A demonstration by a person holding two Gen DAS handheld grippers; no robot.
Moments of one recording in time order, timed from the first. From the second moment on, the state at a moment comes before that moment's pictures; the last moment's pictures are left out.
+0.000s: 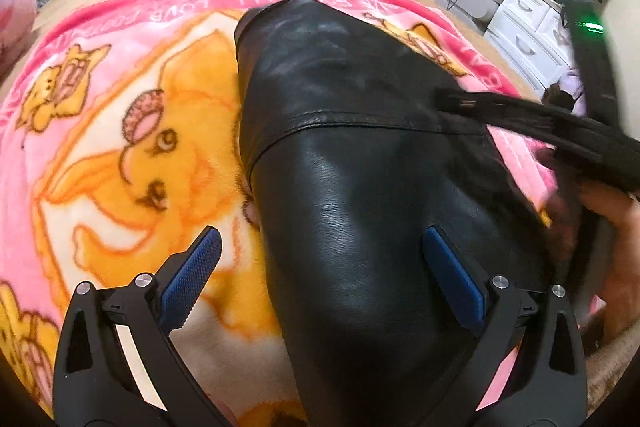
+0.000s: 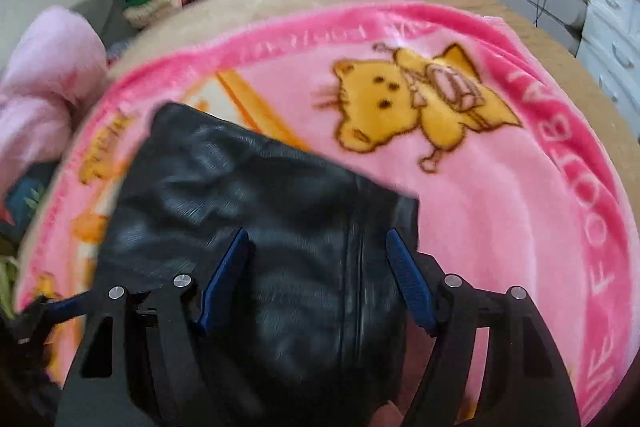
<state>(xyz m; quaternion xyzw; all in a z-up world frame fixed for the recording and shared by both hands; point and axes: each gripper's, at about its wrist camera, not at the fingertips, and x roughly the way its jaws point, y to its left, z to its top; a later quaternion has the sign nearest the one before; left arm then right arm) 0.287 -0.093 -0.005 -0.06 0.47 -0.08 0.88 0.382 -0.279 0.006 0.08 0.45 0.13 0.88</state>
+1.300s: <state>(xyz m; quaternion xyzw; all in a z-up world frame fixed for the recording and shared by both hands) 0.232 -0.088 0.003 -0.04 0.45 -0.06 0.89 0.213 -0.279 0.004 0.10 0.42 0.14 0.89</state>
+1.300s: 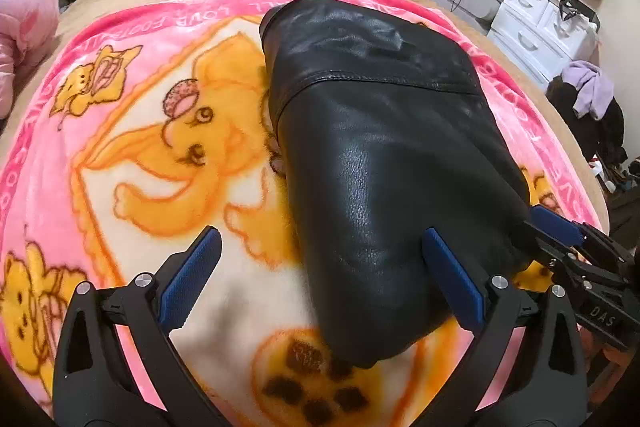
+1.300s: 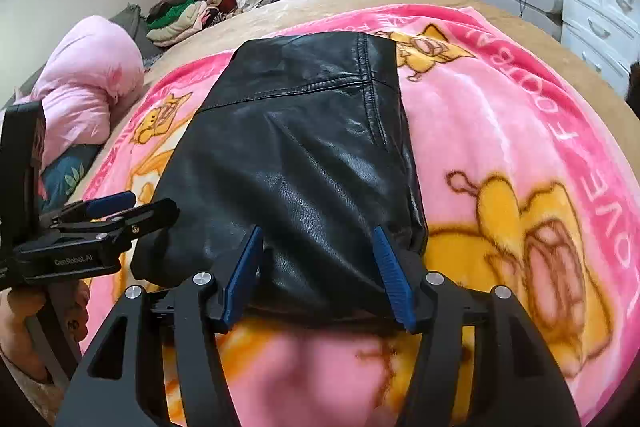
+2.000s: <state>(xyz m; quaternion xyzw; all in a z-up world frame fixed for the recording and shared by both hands) 0.184 -0.089 0.029 -0.04 0.44 -0.05 0.90 0.158 -0.292 0.035 0.12 0.39 0.12 0.91</state>
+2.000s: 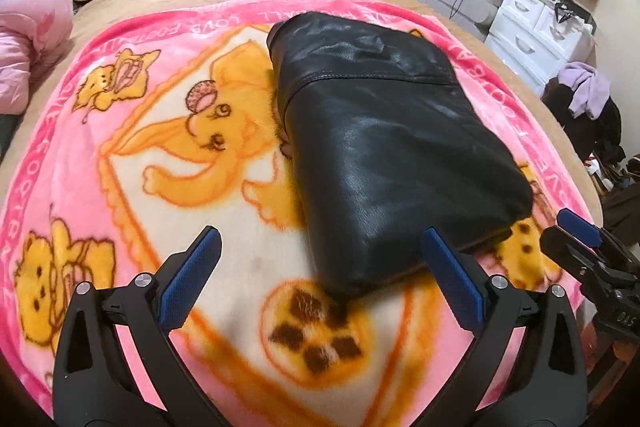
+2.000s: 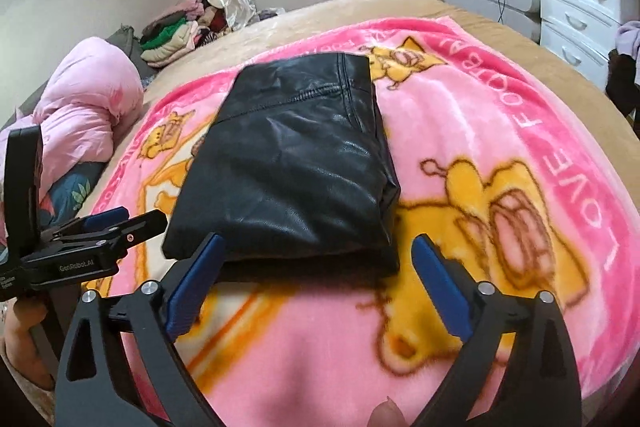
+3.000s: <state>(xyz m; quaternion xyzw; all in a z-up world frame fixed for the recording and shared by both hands) 0.054 -0.092 0.043 -0.04 0.35 -0.07 0.93 0.029 -0.255 0.068 0.04 0.28 0.10 0.95</state>
